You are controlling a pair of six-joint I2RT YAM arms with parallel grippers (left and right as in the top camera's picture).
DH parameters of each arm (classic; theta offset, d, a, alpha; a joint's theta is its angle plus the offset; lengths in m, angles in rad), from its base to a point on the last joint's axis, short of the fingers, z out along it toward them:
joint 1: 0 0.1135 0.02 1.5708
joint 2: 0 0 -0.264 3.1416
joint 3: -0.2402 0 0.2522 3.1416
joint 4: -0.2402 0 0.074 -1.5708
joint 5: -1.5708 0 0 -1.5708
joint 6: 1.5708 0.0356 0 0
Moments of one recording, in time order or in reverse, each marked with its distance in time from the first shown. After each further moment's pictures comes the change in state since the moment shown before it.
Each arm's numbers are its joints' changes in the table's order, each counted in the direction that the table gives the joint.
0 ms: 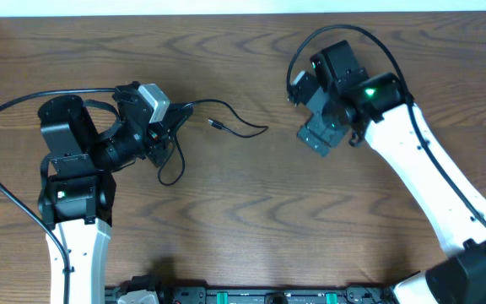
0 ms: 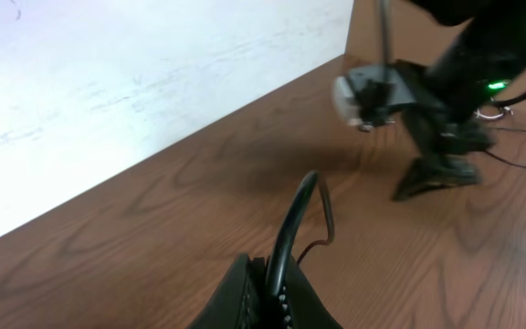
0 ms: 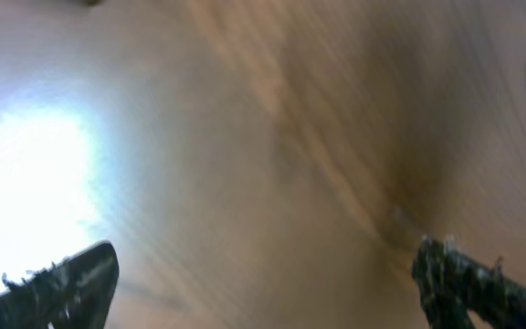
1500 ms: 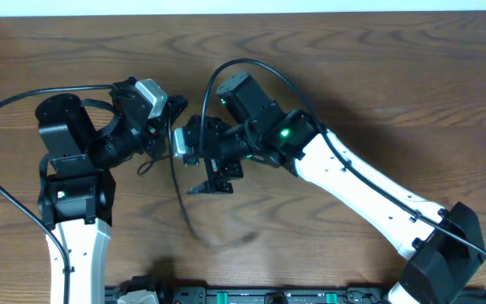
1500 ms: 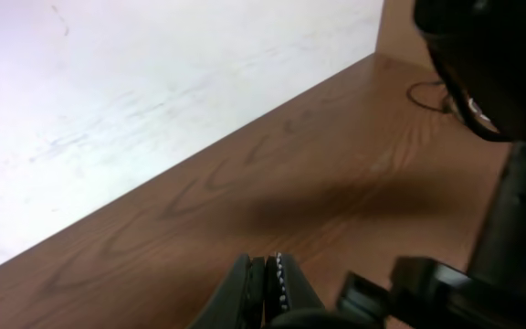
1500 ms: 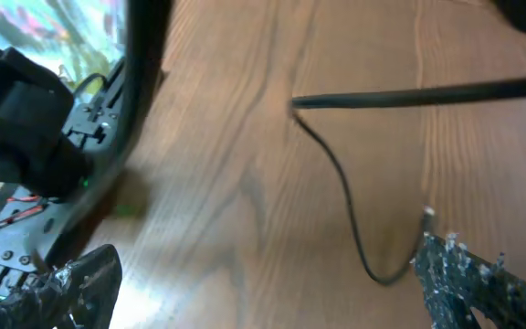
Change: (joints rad) left arm 0.000 0.000 0.000 0.056 0.072 0.000; right arm 0.358 -0.113 0.002 0.507 0.831 -0.263
